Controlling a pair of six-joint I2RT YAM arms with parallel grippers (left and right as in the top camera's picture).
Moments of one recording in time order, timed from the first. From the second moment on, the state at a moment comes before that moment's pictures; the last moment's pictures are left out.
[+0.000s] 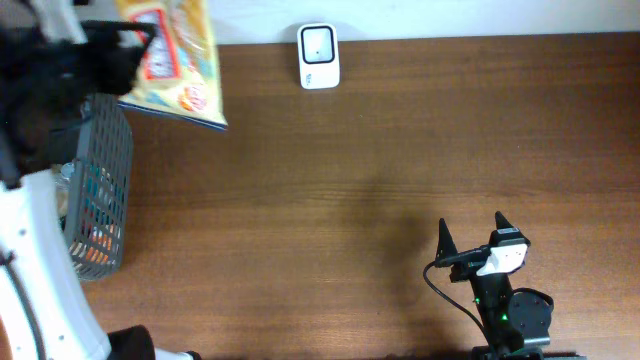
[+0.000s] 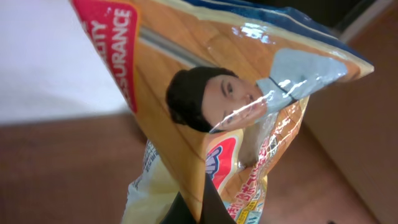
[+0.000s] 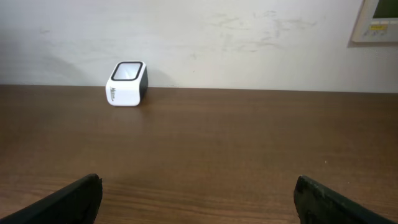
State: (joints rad) left arm 0.18 1.63 2.20 -1.12 0.73 -0.07; right arm 0.04 0.01 0.01 -0.07 -0.06 0.03
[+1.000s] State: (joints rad) left arm -0.36 2.40 2.20 -1.28 0.32 -0.26; right arm 0.04 0.01 0.01 -0.07 -0.06 0.03
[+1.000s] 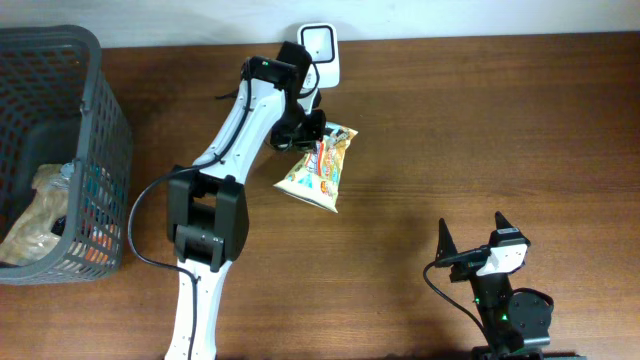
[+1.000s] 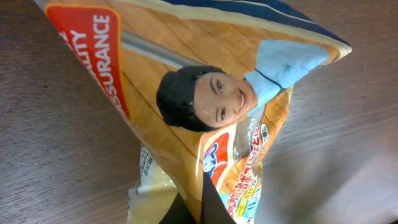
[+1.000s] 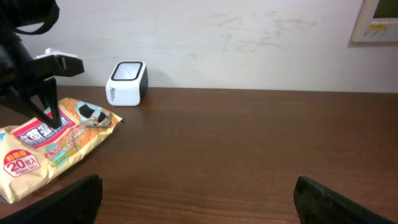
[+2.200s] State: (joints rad) left arm -0.13 2.39 3.01 -1.68 0.35 -0.12; right arm 0.04 0.01 0.01 -0.07 -0.06 0.03
